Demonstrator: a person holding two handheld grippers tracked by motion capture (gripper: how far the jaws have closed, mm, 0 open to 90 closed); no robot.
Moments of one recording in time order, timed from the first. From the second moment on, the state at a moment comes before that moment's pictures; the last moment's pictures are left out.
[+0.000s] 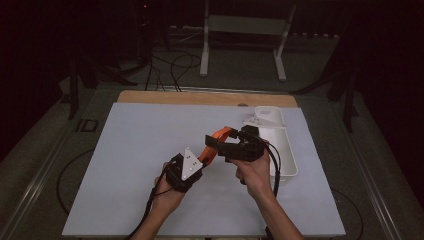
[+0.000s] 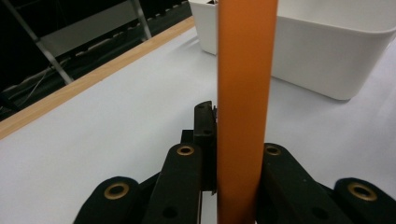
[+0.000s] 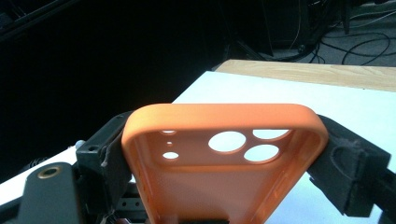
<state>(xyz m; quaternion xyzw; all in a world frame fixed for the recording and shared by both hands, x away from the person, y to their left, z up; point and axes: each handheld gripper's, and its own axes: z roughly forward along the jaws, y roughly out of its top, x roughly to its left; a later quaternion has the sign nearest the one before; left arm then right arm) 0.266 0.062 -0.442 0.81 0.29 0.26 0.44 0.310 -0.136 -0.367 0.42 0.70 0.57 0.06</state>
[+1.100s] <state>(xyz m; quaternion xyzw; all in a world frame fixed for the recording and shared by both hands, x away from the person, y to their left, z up) 0.268 0.066 -0.431 0.80 0.31 0.21 0.47 0.308 -0.134 -0.367 0.42 0.70 0.57 0.07</state>
